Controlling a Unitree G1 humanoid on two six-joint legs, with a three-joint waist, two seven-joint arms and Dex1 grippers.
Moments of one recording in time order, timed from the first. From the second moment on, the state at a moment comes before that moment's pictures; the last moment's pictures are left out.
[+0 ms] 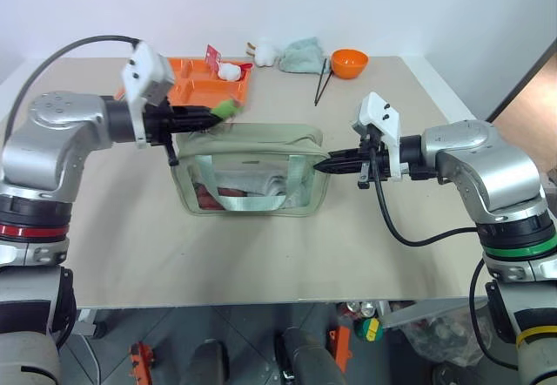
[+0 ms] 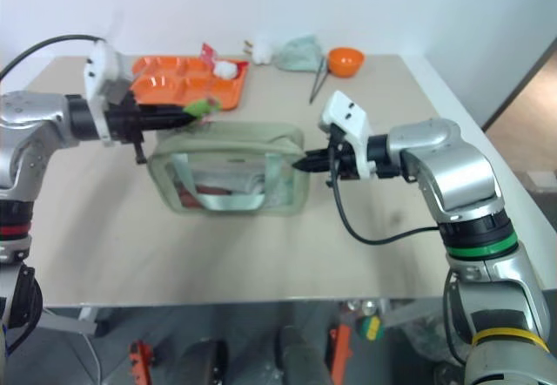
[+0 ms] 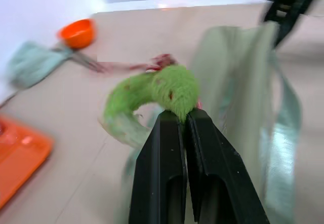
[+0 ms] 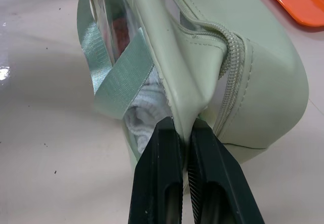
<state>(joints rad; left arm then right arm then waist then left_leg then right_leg) -0.88 0.78 -0.05 0.08 -0.44 0.51 -1.15 -0.86 -0.77 0.18 -0.09 0.36 0.80 1.11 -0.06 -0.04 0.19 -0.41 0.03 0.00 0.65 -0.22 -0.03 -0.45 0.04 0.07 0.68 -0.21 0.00</state>
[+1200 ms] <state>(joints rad) -0.56 0.97 0.27 0.05 -0.67 0.74 -1.23 -0.86 -0.74 0.18 -0.09 0.37 0.80 1.09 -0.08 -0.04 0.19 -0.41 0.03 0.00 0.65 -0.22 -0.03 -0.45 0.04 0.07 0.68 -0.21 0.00</state>
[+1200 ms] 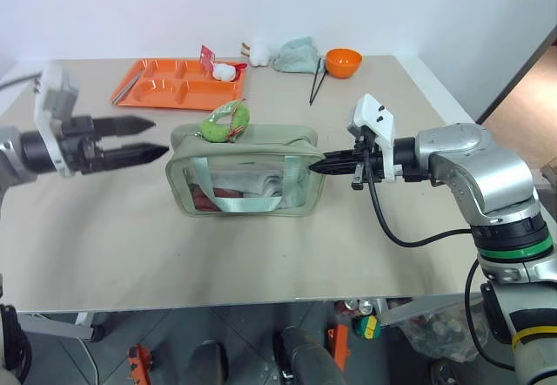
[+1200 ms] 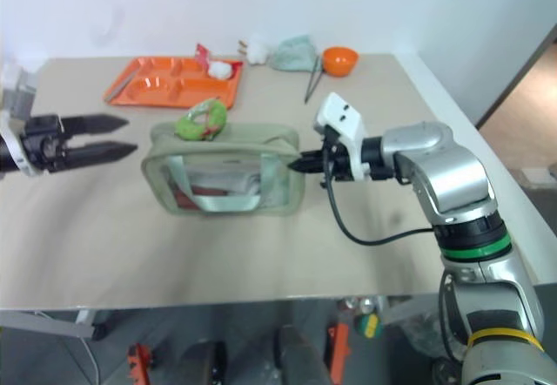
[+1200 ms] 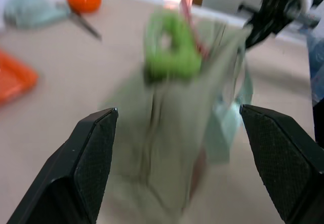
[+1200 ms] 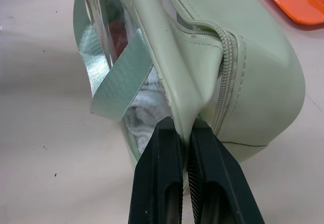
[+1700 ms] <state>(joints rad) -0.46 0.90 0.18 -0.04 -0.63 0.71 -1.17 -0.86 -0.74 0.19 -0.09 0.37 0.81 1.09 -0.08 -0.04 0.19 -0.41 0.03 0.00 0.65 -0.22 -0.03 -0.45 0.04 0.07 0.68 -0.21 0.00</state>
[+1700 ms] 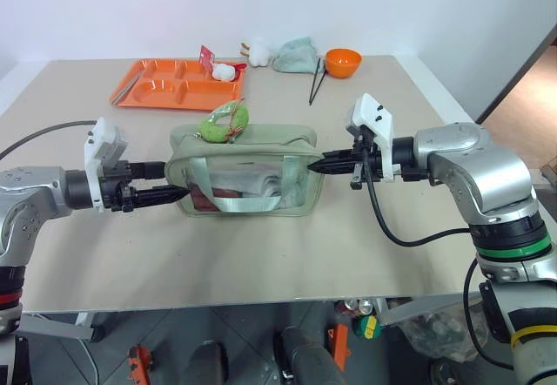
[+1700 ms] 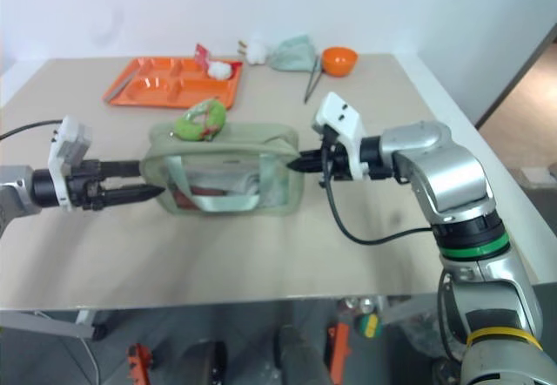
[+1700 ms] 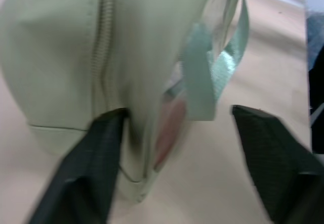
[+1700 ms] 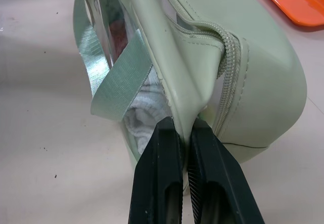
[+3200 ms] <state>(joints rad) -0.45 0.75 0.16 -0.14 -0.62 0.70 -0.99 -1.31 -0.55 0.08 0.38 0.43 0.96 0.93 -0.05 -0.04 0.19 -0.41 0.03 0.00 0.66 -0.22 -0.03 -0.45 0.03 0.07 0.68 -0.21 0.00</state>
